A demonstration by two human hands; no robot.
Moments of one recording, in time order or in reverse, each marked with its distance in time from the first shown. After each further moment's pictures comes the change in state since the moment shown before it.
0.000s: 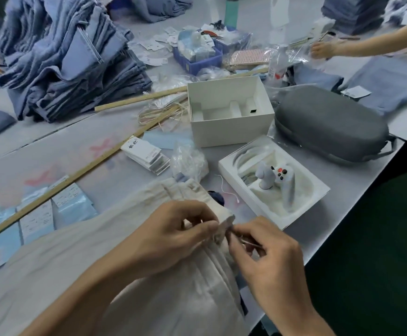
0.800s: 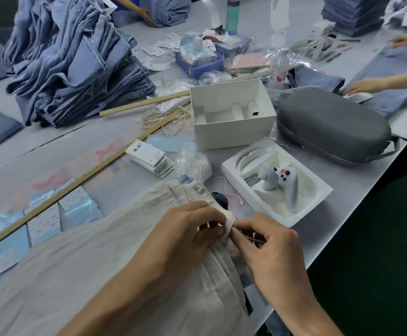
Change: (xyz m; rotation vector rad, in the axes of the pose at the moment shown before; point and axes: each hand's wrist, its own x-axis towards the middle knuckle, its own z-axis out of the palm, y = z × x) left_hand -0.004 -0.007 0.014 0.349 0.138 0.179; right_hand 0.007 0.001 0.005 0.076 -0.028 0.147
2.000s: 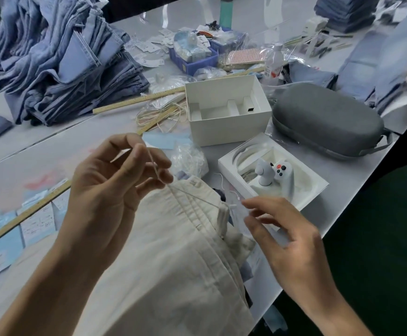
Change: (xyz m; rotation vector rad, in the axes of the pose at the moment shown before) left_hand -0.001 -0.008 -0.064 -1.067 0.373 -0.046; right_hand -0.001 0.002 -0.024 0.150 0.005 -0.108
